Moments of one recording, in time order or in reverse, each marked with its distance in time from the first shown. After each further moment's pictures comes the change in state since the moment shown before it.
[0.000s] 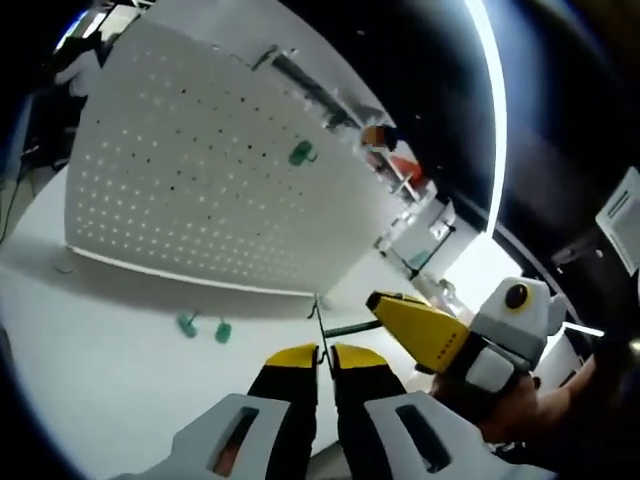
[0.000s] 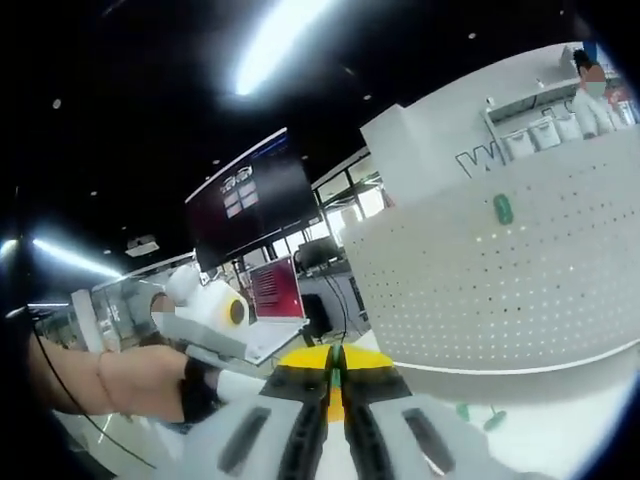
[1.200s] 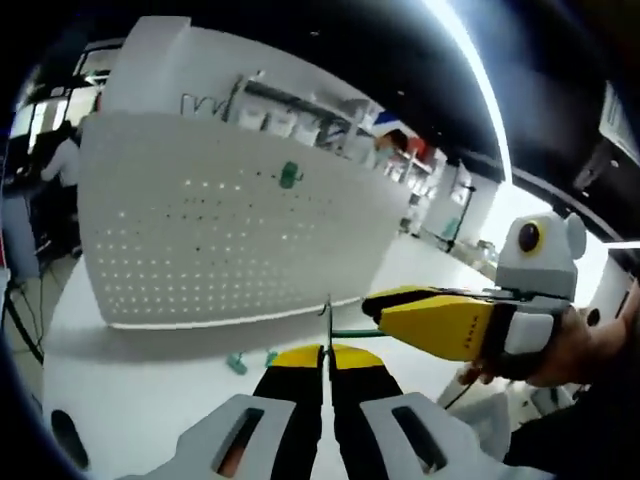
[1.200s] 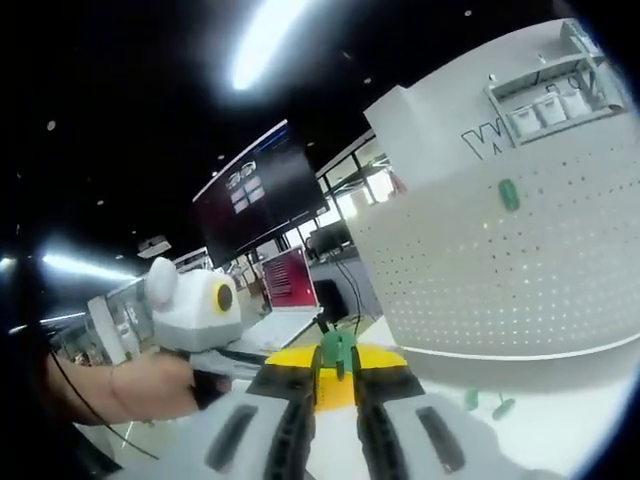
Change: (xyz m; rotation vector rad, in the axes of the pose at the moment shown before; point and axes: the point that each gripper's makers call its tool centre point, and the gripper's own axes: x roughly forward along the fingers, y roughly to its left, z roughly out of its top) left arm 0.001 0.002 0.012 0.393 -0.010 0.173; right arm -0.005 -0.002 0.001 0.065 0.088 0.056
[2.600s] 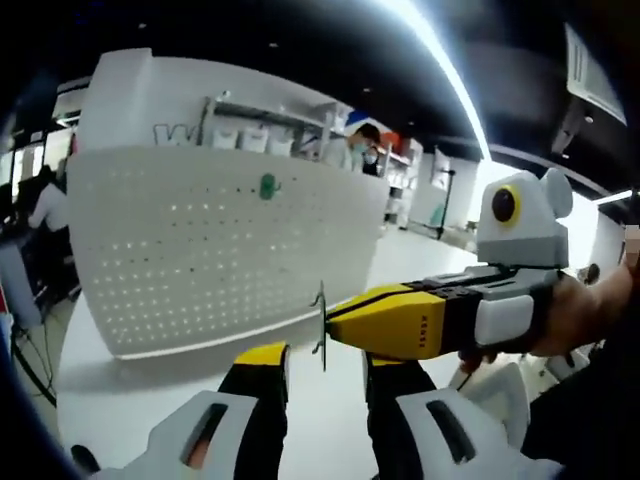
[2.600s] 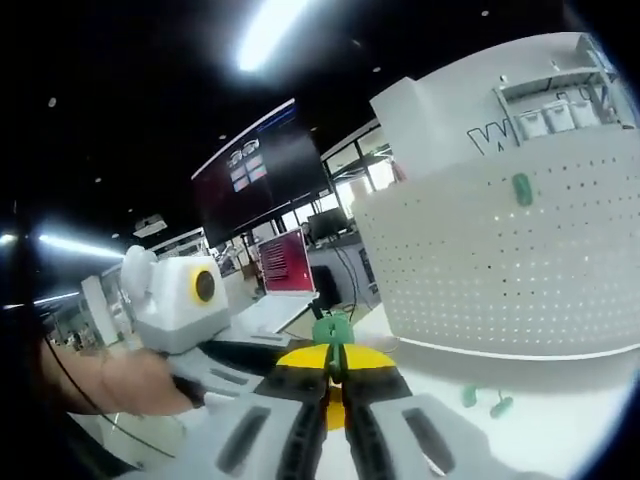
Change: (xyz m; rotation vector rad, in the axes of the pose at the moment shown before) left arm -0.010 0.000 -0.004 0.088 -0.054 -0.057; right arm 0.013 0.009 -0.015 -0.061 0.055 -0.018
